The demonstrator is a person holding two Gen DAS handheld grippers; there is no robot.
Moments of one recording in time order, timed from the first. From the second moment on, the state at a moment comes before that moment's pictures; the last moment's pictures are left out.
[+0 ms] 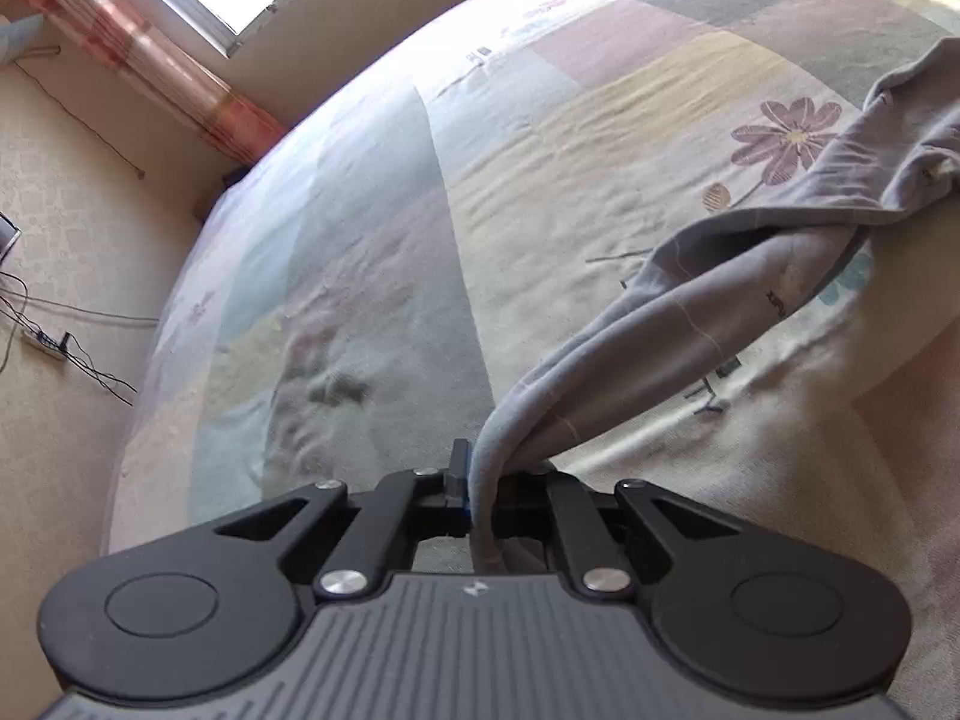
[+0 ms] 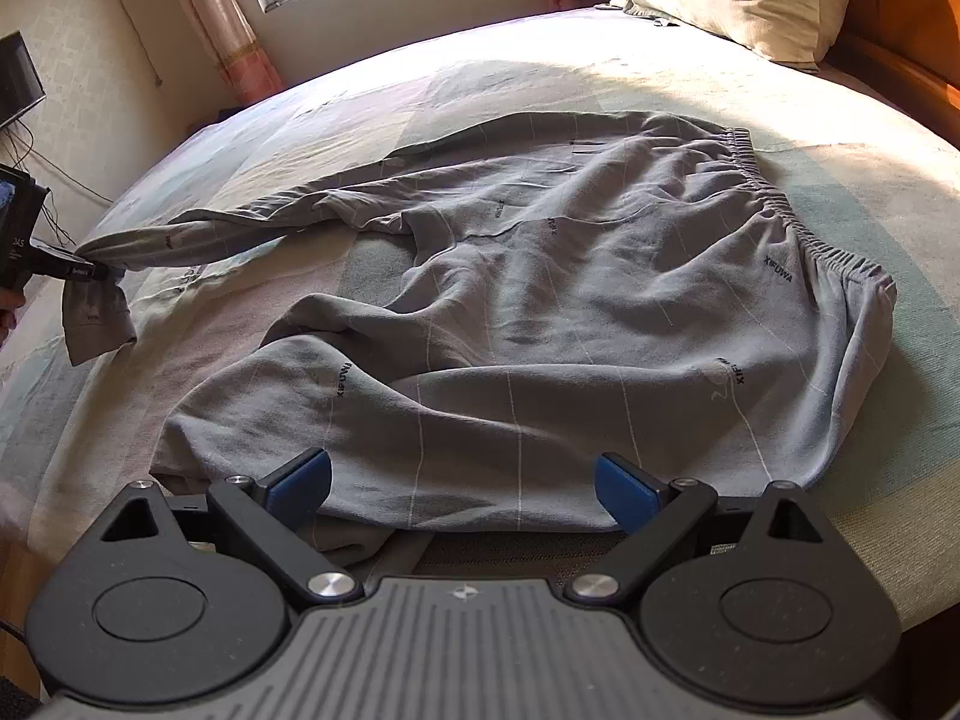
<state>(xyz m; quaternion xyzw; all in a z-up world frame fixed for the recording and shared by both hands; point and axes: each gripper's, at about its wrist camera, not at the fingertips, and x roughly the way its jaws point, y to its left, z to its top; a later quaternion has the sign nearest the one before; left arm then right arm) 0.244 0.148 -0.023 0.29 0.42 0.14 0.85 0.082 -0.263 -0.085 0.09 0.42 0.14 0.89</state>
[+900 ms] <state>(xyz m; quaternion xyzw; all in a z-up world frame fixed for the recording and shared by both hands) 0.121 0.062 -0.085 0.39 0.37 -0.10 0.84 0.090 -0.214 -0.059 0.04 0.39 0.19 0.90</state>
